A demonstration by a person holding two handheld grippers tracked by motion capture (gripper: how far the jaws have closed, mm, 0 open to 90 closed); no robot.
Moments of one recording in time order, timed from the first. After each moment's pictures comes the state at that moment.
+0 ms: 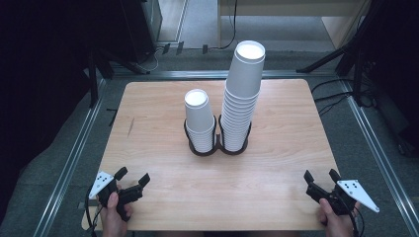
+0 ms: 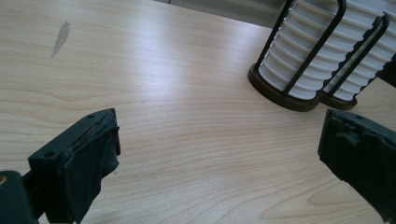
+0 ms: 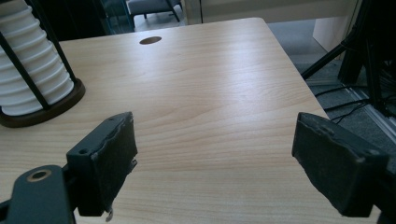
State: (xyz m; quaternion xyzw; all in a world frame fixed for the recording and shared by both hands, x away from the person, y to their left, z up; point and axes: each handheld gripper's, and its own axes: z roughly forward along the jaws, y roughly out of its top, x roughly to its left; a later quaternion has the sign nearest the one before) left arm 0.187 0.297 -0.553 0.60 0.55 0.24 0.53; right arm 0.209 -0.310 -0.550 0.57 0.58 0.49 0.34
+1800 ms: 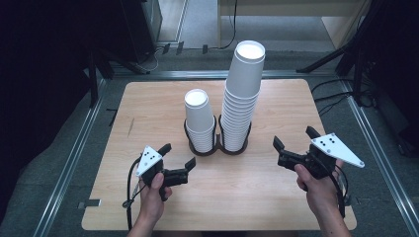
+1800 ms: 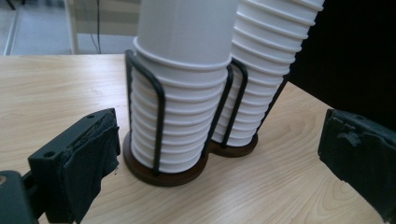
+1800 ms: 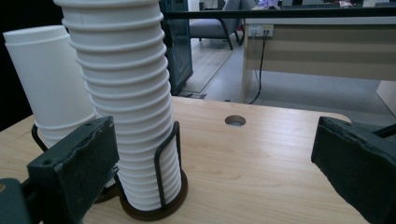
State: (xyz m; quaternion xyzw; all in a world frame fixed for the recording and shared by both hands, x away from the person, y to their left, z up) left arm 0.228 0.173 -0.482 0.65 0.45 0.22 0.57; right arm 0.243 -0.216 -0.405 0.45 0.63 0.54 0.33
